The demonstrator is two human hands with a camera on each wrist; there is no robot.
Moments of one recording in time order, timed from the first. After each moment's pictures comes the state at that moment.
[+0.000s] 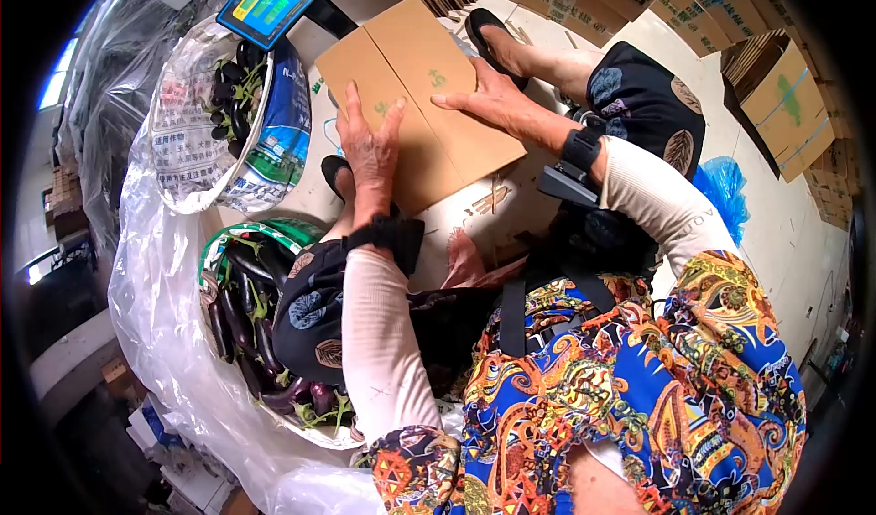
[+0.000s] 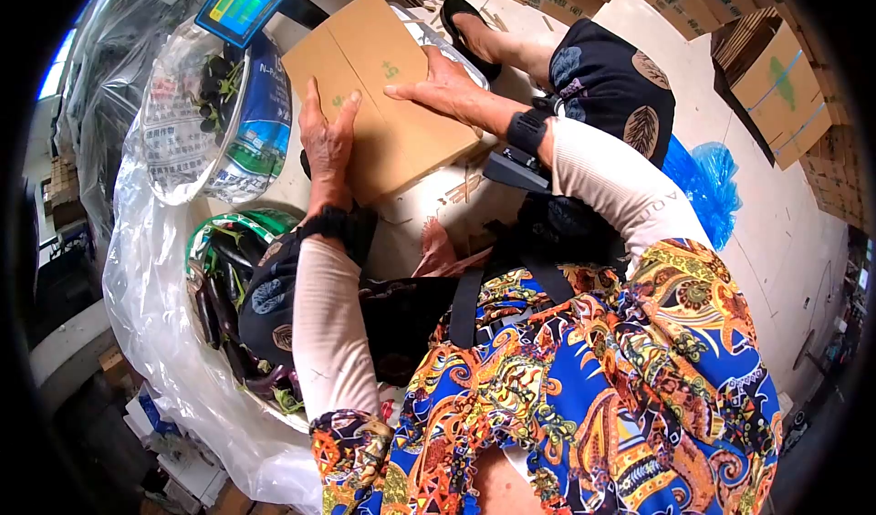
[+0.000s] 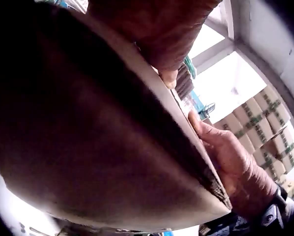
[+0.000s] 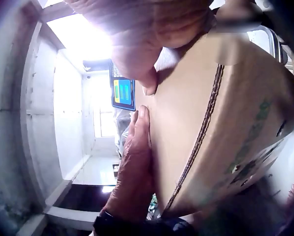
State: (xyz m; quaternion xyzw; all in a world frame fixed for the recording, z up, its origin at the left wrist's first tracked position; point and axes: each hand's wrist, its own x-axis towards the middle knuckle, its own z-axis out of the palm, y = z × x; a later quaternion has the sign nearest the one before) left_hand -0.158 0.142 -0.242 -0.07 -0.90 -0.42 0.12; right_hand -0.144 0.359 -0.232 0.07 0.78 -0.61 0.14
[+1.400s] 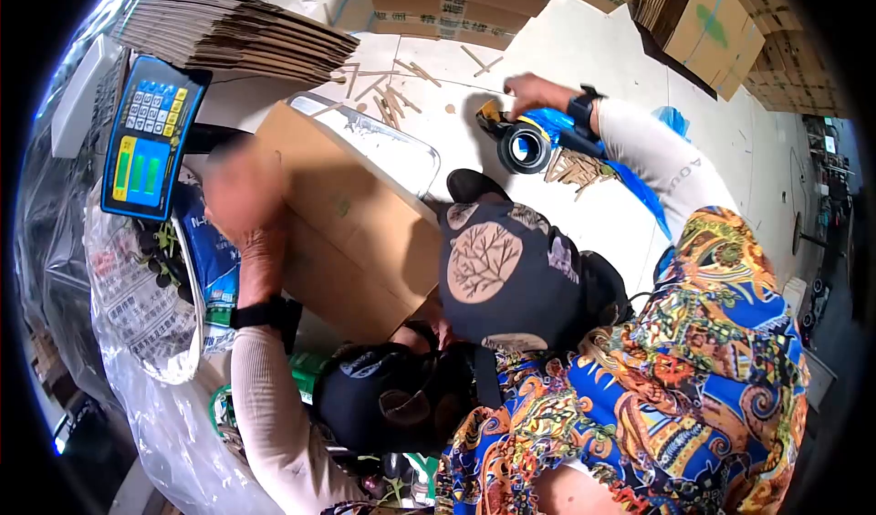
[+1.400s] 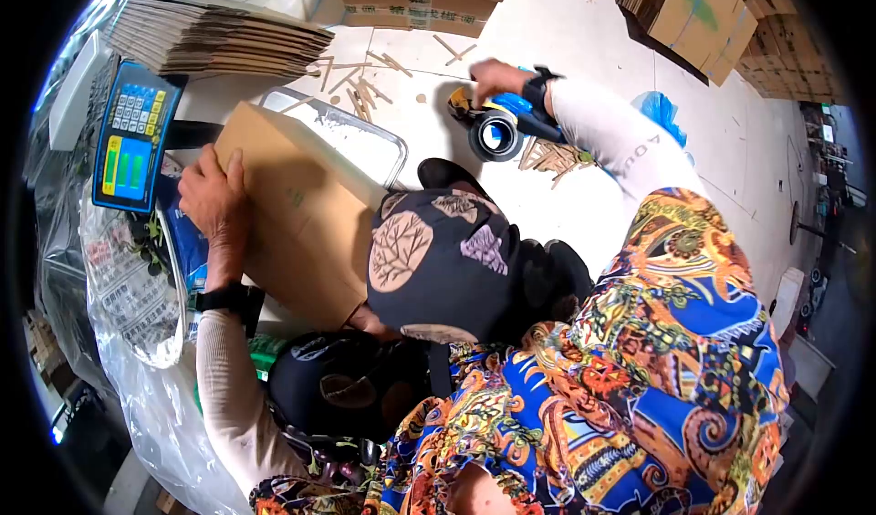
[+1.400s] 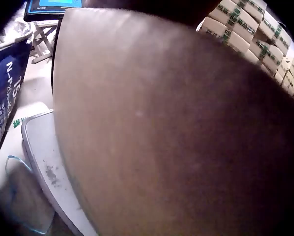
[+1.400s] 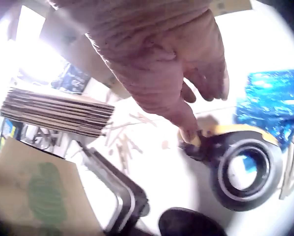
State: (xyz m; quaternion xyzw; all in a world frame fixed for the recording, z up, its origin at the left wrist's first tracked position) left_hand -0.266 0.186 -0.186 -0.26 -0.96 0.02 0.13; right_hand -0.114 0.653 -0.313 0.09 0.92 -0.17 0.33
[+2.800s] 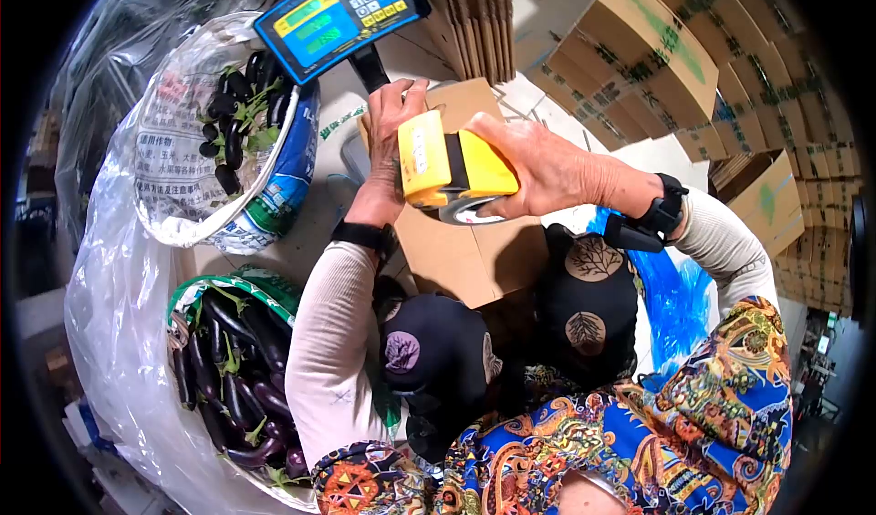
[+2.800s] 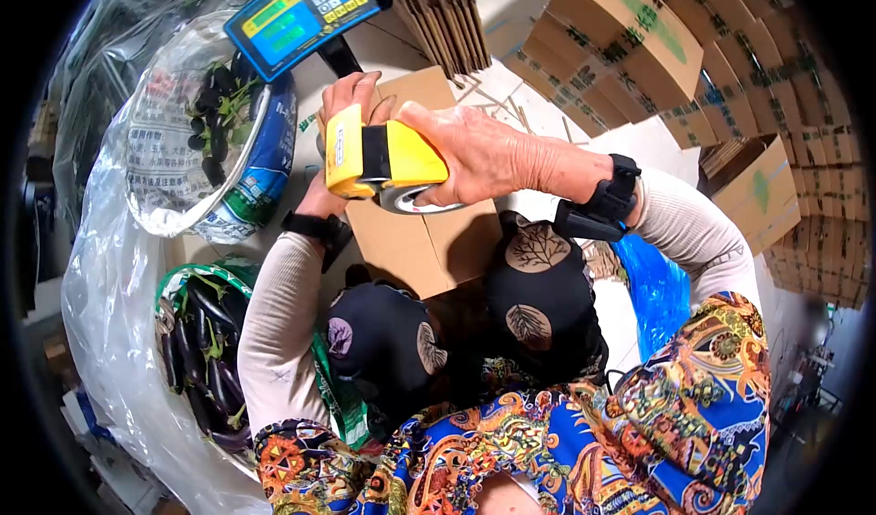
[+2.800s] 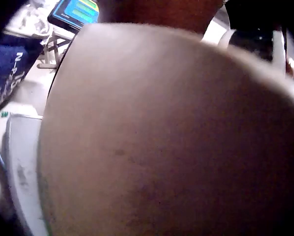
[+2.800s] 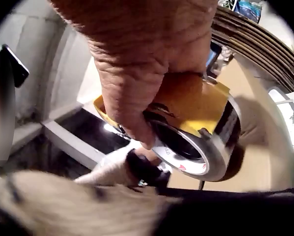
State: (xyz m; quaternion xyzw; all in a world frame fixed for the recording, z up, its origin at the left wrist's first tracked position) left_hand -0.255 0.177 -0.198 -0.24 -0.89 -0.32 0.21; right_hand -0.195 0.373 -0.080 -0.33 0.87 -0.35 0.13
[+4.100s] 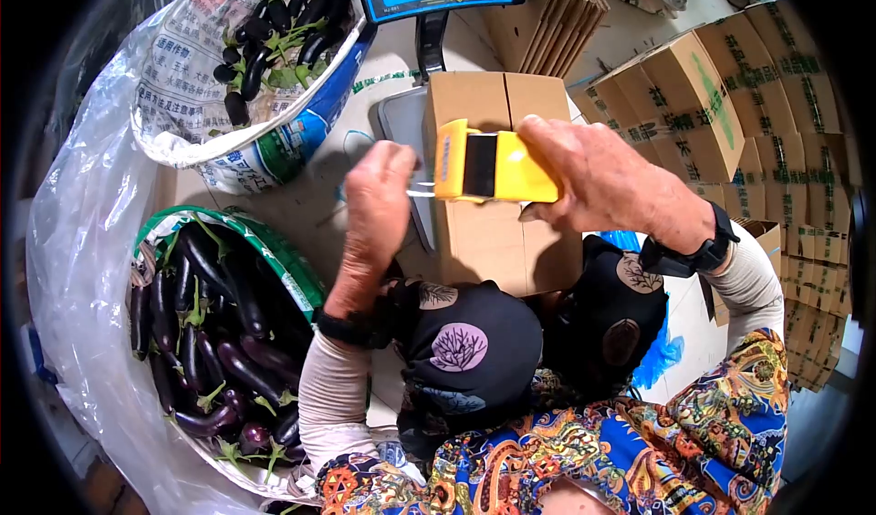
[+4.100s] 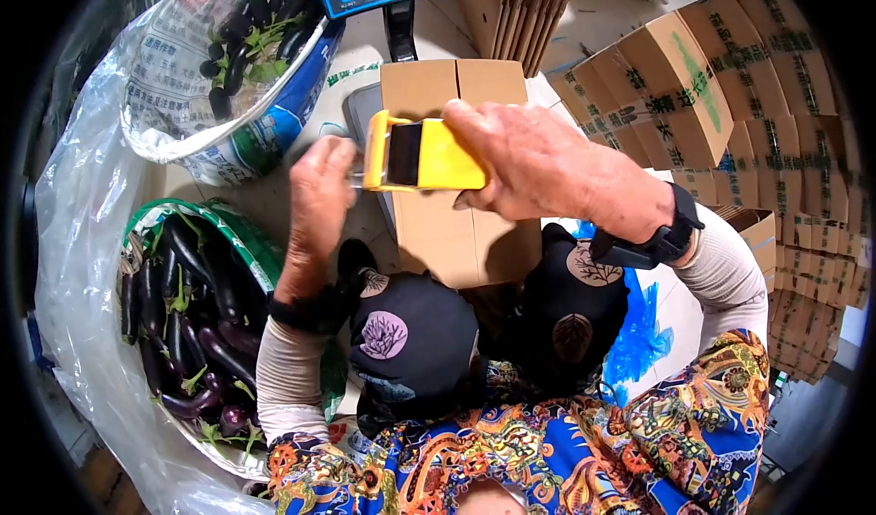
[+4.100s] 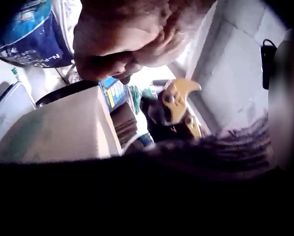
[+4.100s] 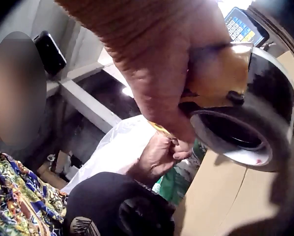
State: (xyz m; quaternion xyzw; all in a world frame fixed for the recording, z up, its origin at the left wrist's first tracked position) left_hand -0.150 0.085 -0.169 0.06 -0.77 -0.63 0.00; right_hand -0.198 0.315 -0.047 -0.38 0.90 -0.11 0.19
